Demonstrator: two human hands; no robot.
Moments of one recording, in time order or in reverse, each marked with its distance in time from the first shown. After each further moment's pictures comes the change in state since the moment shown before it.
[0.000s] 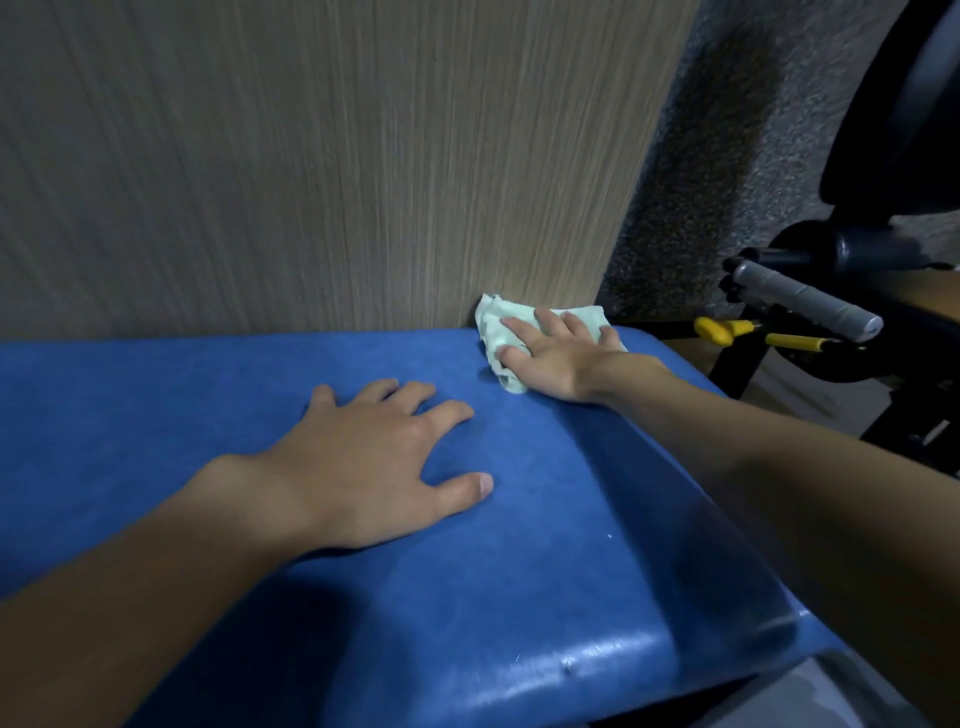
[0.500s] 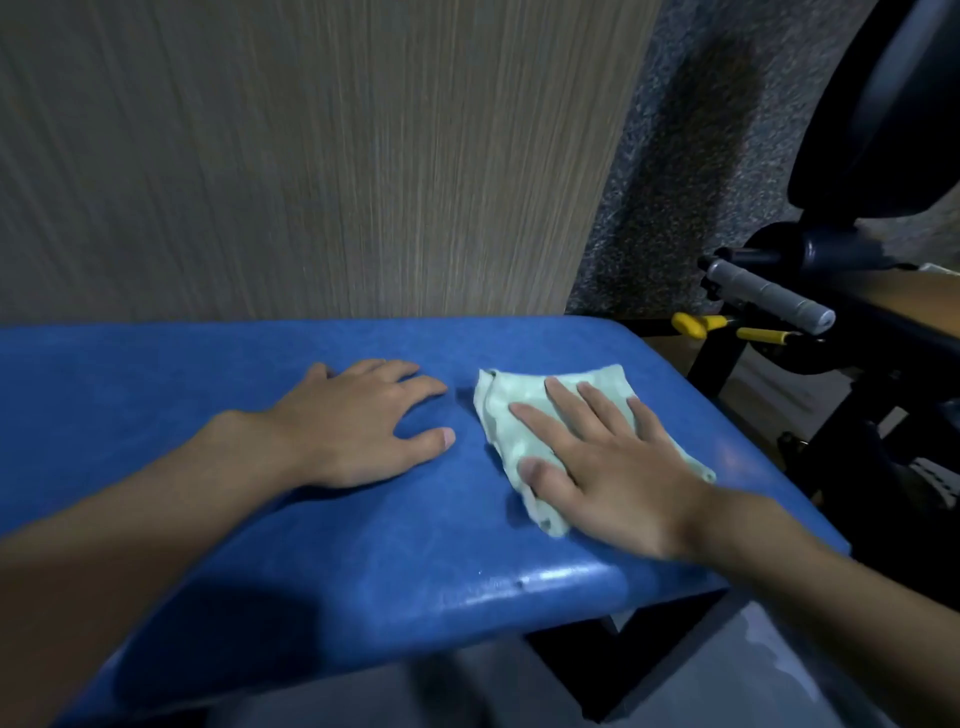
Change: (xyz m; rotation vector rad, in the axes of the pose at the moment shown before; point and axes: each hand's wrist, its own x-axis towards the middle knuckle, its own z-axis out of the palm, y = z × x) left_hand -0.006 -0.003 -0.004 -0.053 -0.008 -0.013; right_hand -0.166 0.018 0.031 -0.073 0.023 -0.179
